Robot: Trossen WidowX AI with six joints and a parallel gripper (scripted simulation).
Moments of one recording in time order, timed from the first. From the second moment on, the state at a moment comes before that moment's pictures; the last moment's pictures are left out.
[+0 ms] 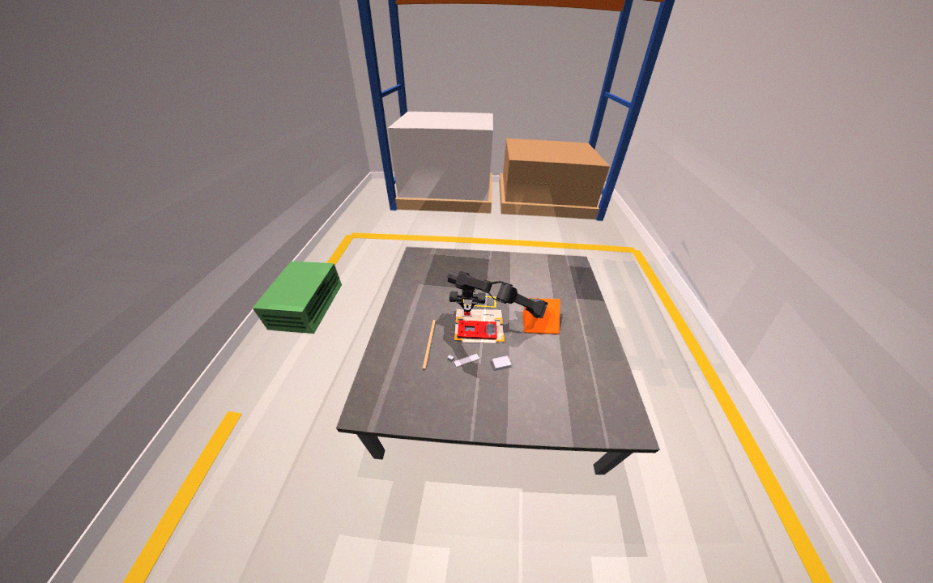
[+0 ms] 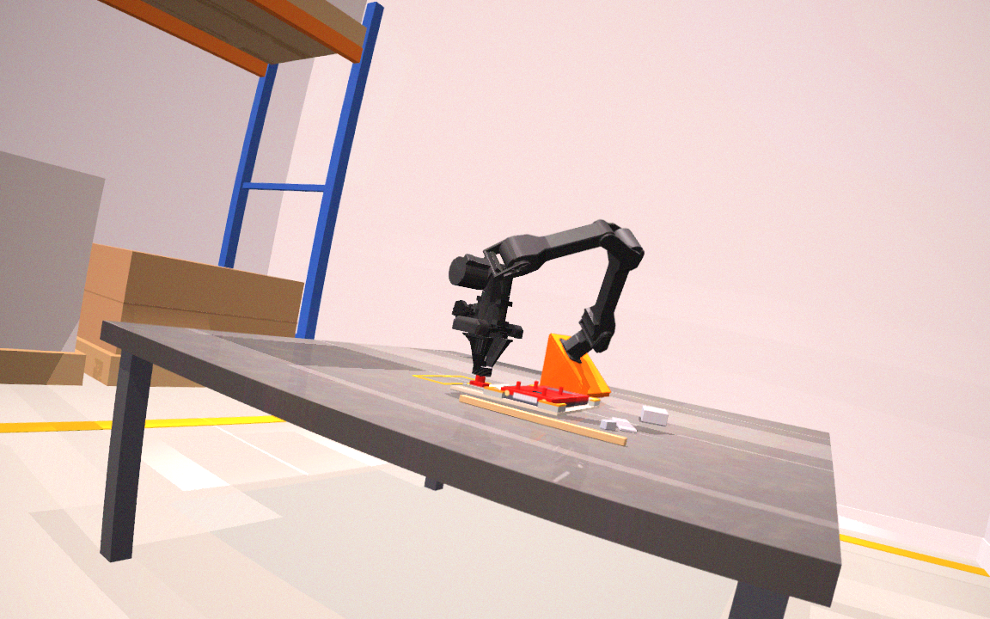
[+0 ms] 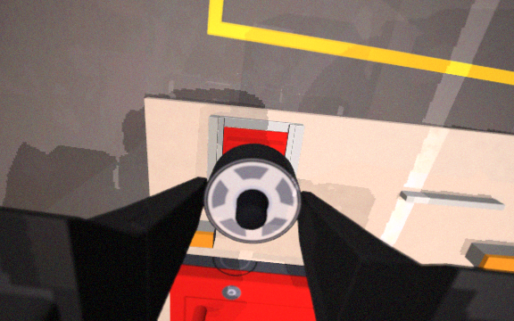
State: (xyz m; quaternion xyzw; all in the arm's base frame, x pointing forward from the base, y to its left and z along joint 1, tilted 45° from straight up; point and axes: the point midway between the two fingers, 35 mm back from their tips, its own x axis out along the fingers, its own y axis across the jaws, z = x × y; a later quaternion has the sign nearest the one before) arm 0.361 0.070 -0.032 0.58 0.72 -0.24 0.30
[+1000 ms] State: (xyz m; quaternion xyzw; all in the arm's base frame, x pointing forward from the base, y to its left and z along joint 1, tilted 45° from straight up) arm 0.361 0.066 -0.027 0.58 0.72 -0.24 0.30
